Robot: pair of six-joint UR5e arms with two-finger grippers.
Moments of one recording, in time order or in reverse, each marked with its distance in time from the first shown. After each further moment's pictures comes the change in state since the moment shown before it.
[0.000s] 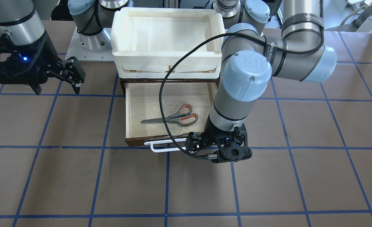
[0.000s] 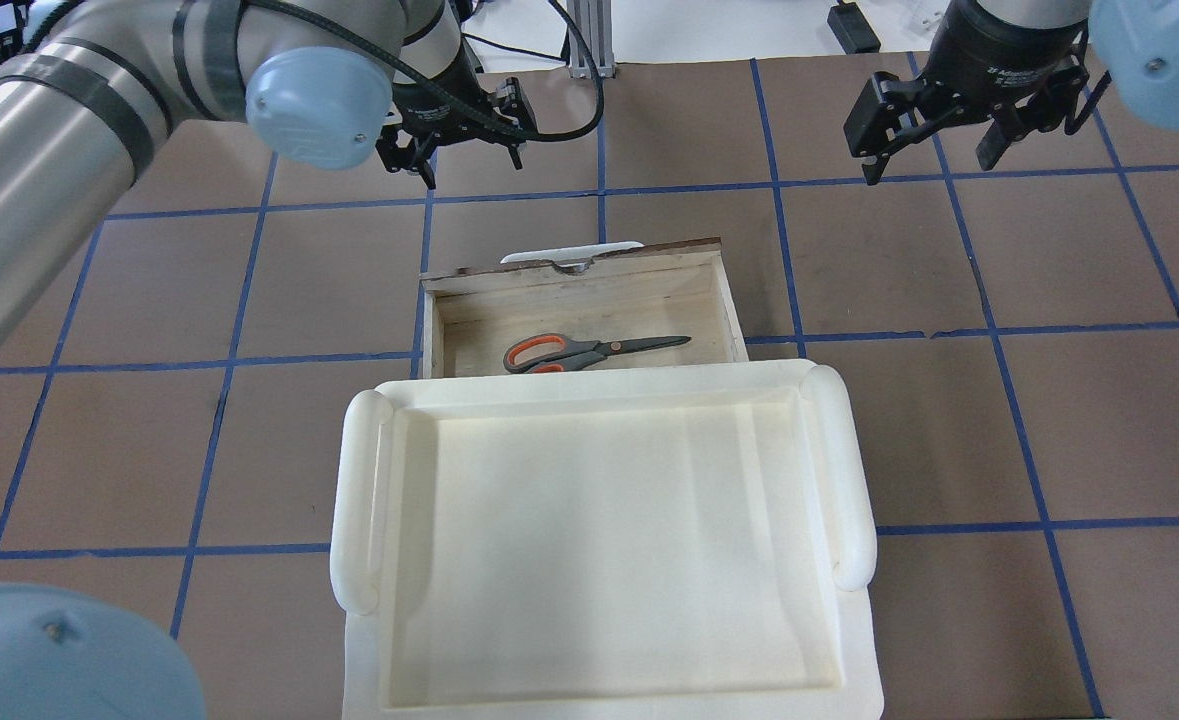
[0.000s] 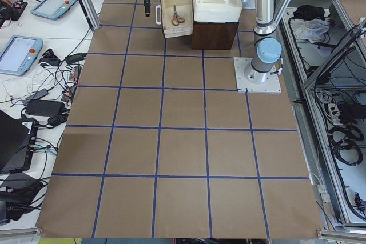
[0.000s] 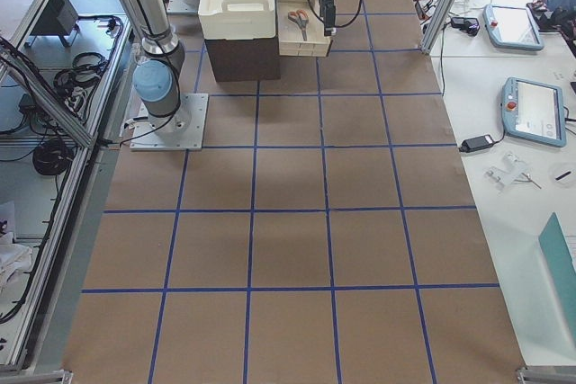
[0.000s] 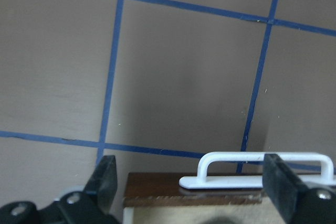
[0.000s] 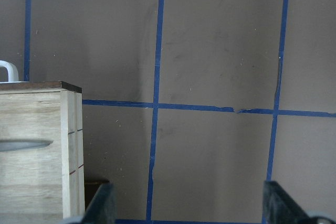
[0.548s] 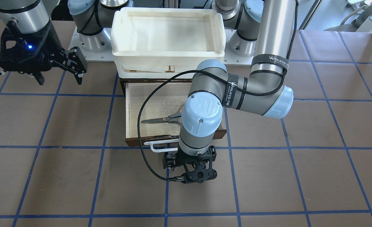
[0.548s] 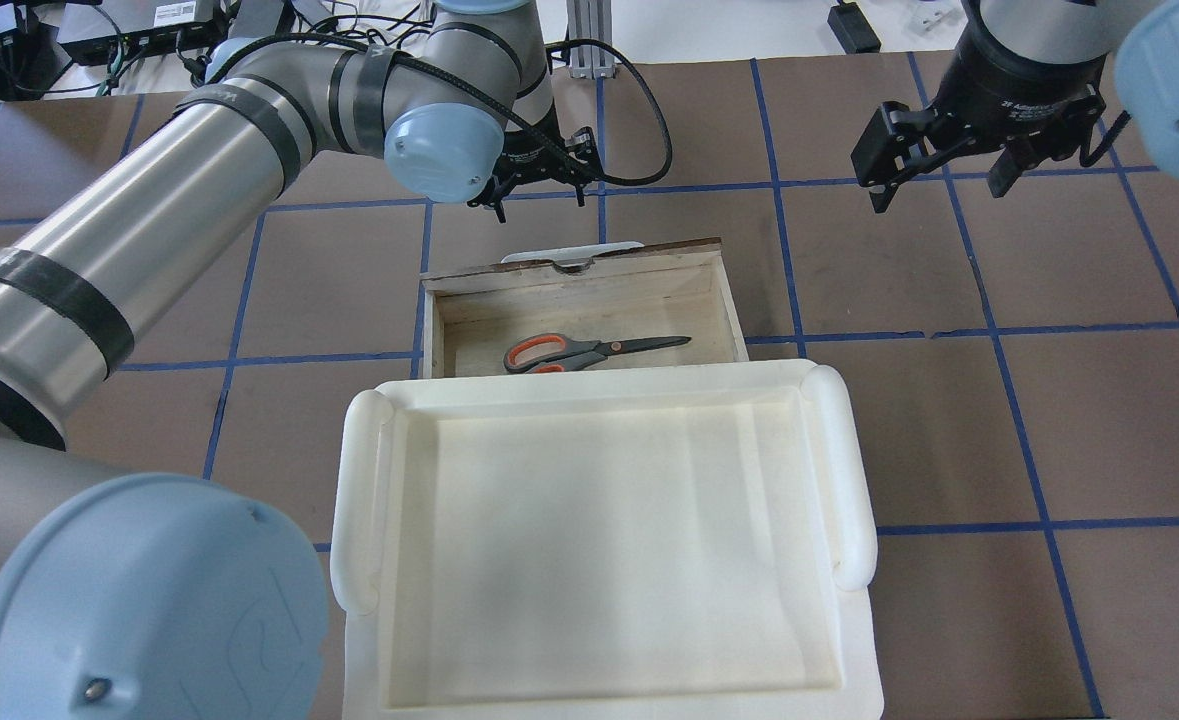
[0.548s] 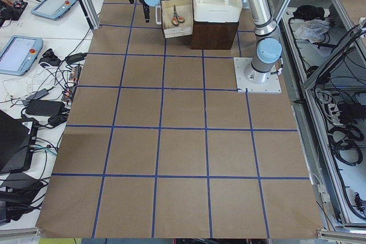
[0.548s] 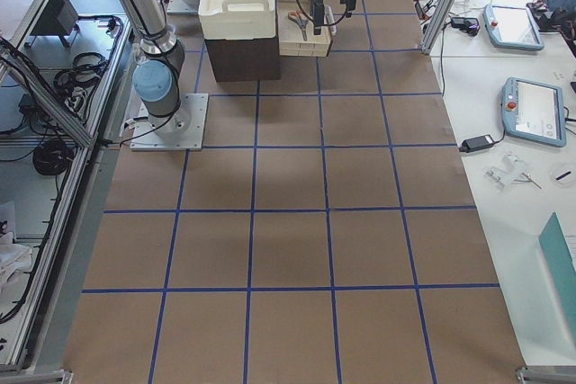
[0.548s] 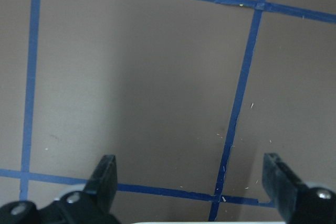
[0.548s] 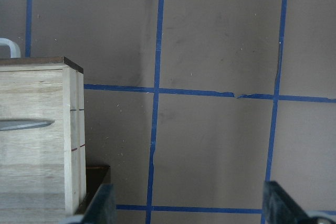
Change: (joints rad) left arm -0.070 -0.158 0.068 0.055 0.013 -0.080; right arm 0.000 -0.056 0.053 0.002 -0.001 -0.002
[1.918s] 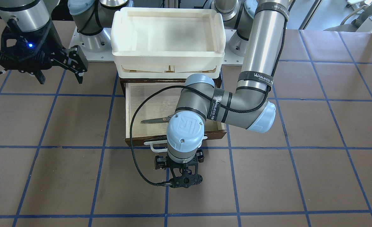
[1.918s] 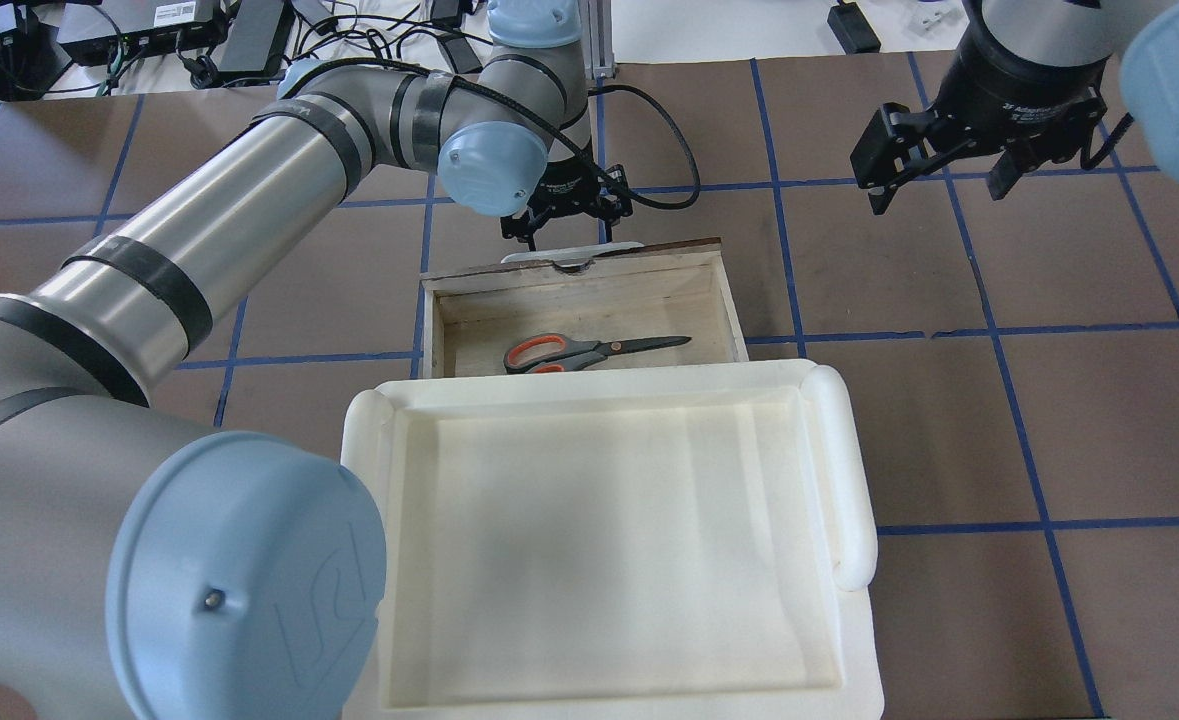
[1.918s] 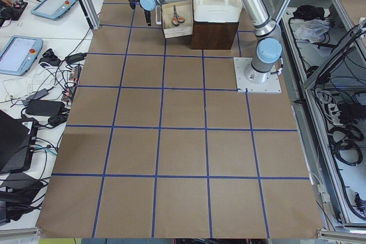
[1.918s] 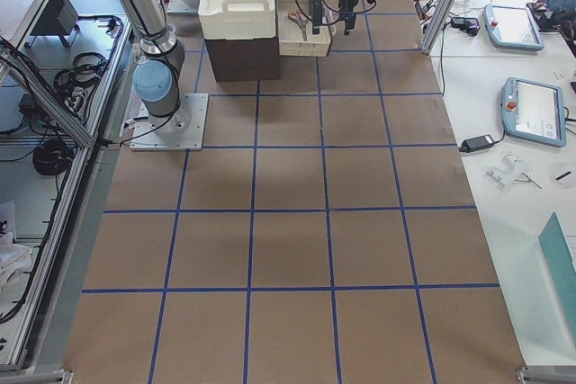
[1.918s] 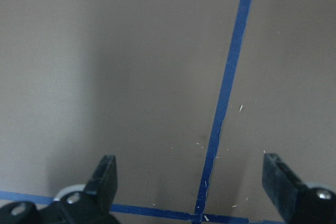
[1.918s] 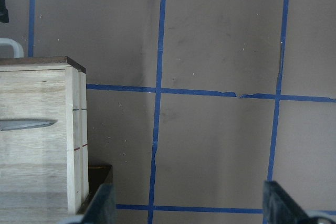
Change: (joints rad) left arm -0.032 -0.067 0.028 -0.077 -0.018 -0.019; right arm 0.001 -0.003 0.001 -0.001 0.005 0.002
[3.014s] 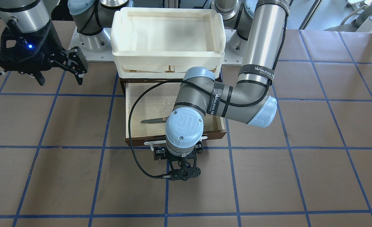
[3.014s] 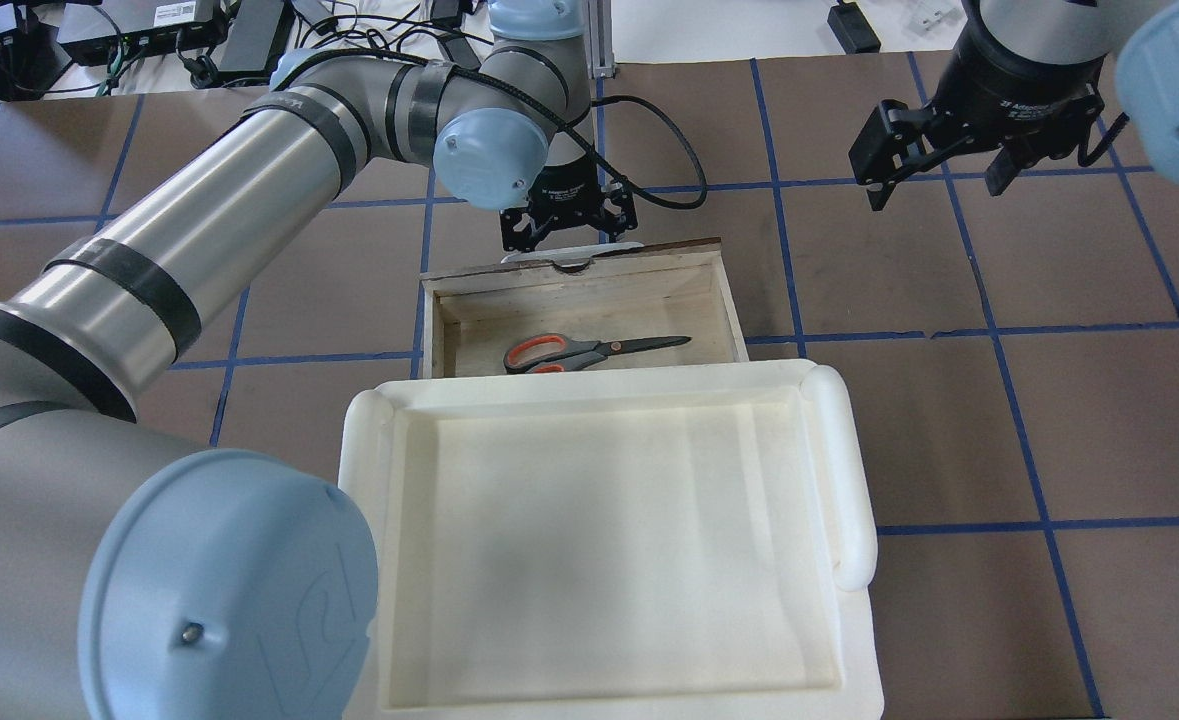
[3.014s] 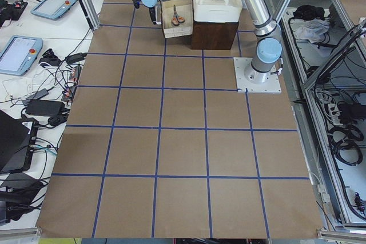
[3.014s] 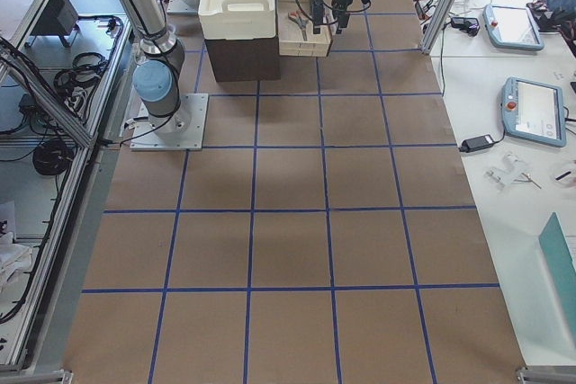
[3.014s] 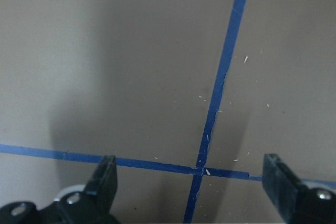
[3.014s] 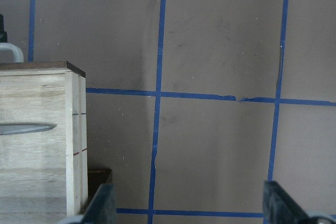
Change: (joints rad) left arm -0.006 0.025 0.000 -0.098 -0.031 0.000; right arm 0.001 0.005 0.000 -0.013 -0.003 0.000
